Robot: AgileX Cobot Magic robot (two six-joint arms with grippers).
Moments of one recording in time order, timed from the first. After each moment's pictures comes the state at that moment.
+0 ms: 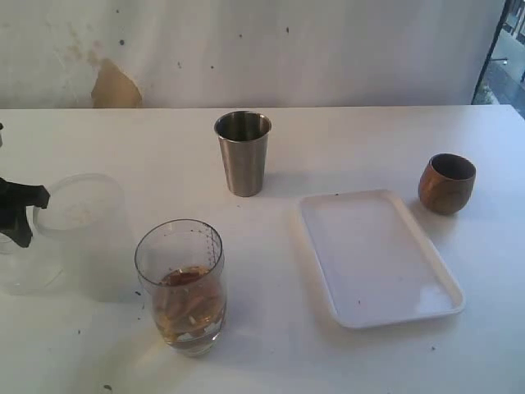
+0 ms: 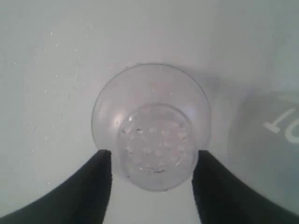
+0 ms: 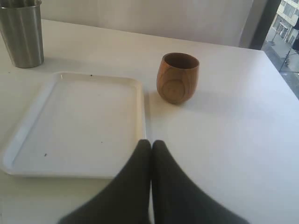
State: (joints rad) left arm 0.02 1.73 -1.08 -0.11 0.83 0.02; right arm -0.01 0.01 0.00 0.00 0.33 -0.07
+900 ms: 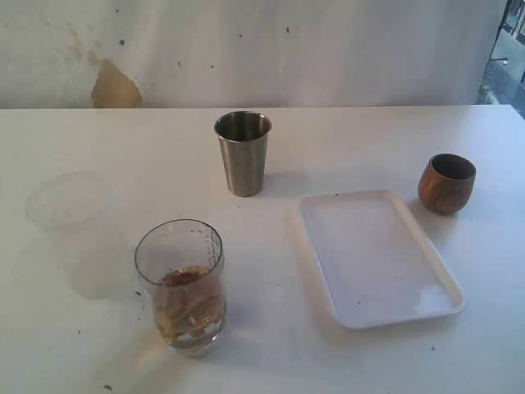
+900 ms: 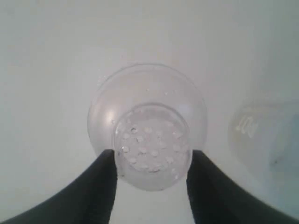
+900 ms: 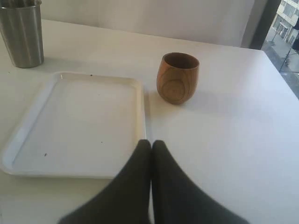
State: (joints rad) left arm 0.02 1.50 -1.32 0.07 1.12 -0.04; right arm -0.01 0.01 0.00 0.00 0.33 -0.07
